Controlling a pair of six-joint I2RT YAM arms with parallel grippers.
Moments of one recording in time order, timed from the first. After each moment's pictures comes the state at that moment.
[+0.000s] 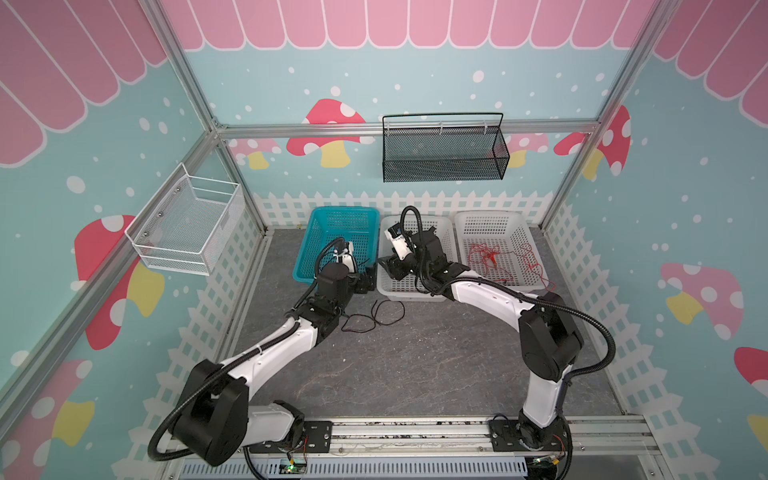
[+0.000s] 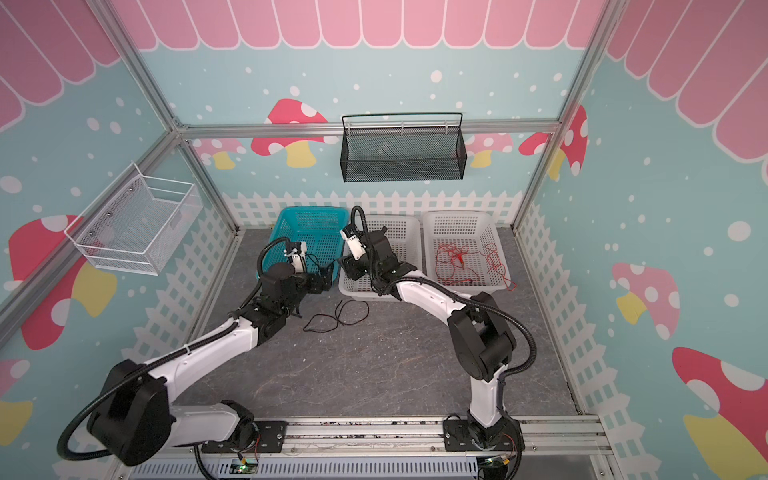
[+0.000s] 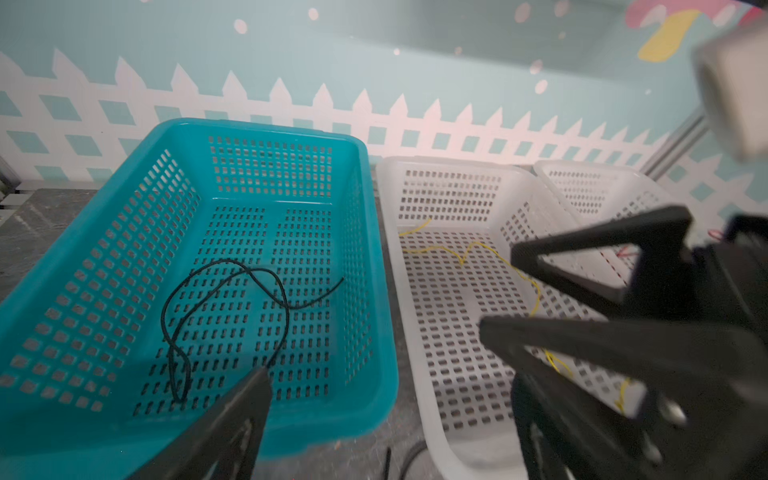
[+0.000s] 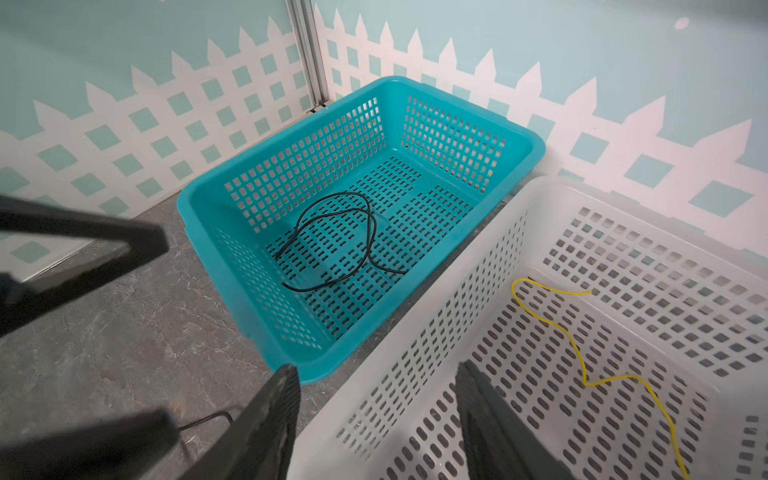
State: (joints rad) left arm -0.50 1.25 0.76 0.16 -0.22 -0.27; right arm 0.66 1.85 1.41 0.03 -0.13 -0.01
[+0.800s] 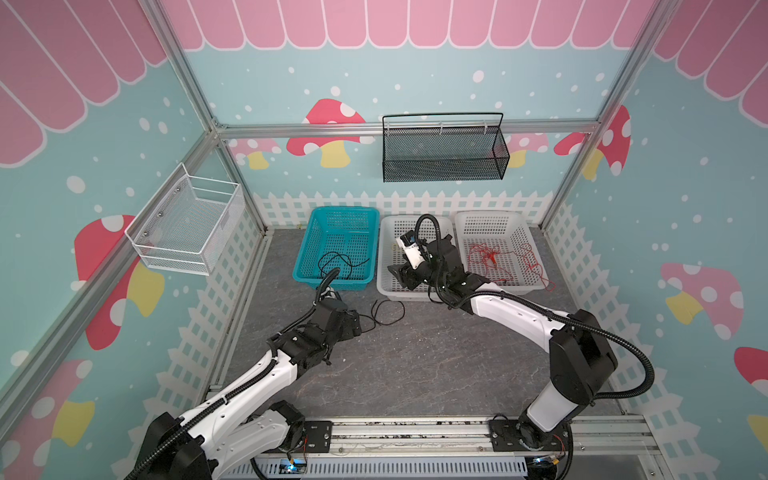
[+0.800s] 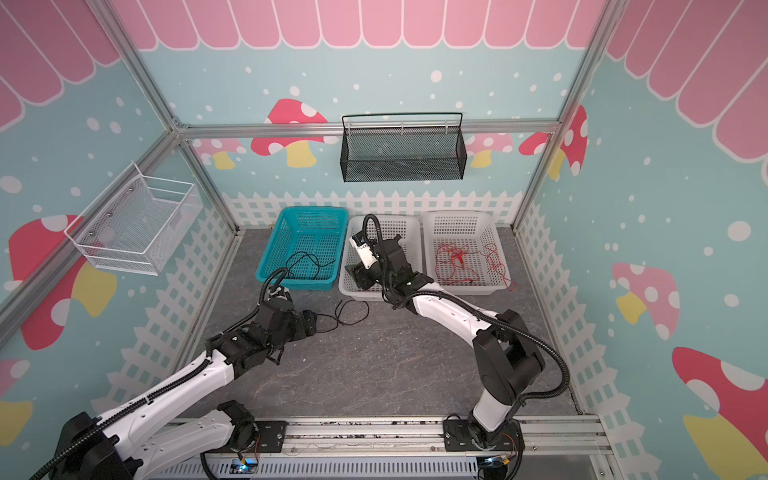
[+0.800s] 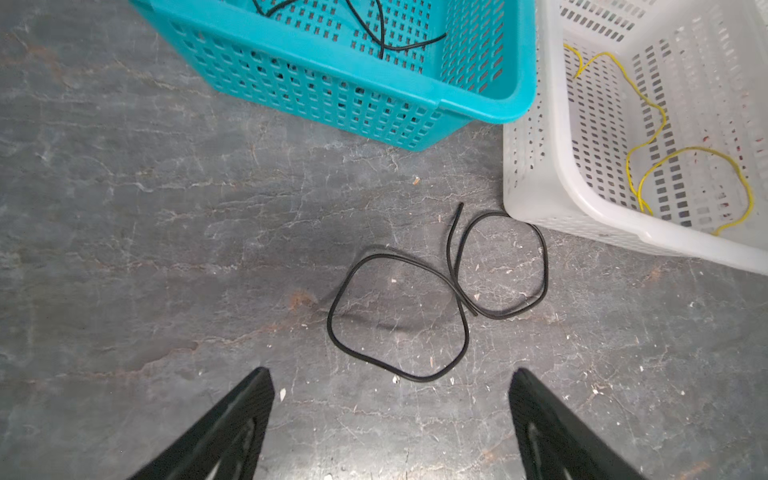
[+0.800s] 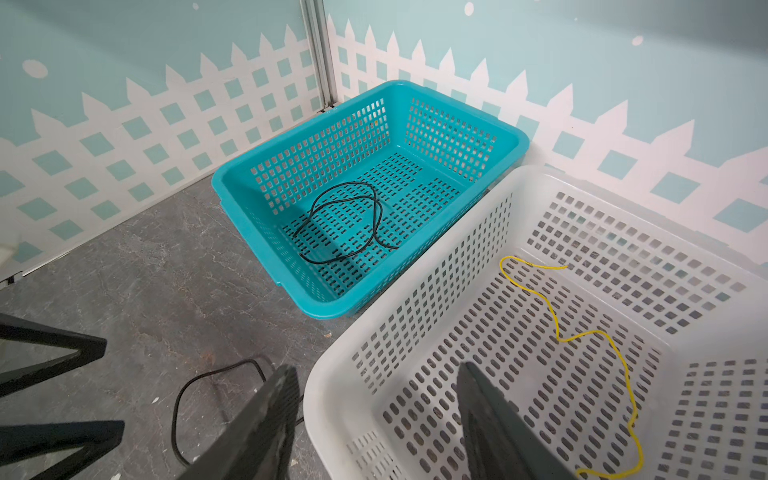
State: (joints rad) left arm -0.55 1.00 0.62 -0.44 -0.26 -0.69; right arm 0.66 1.65 1.21 0.05 -0.14 -0.02
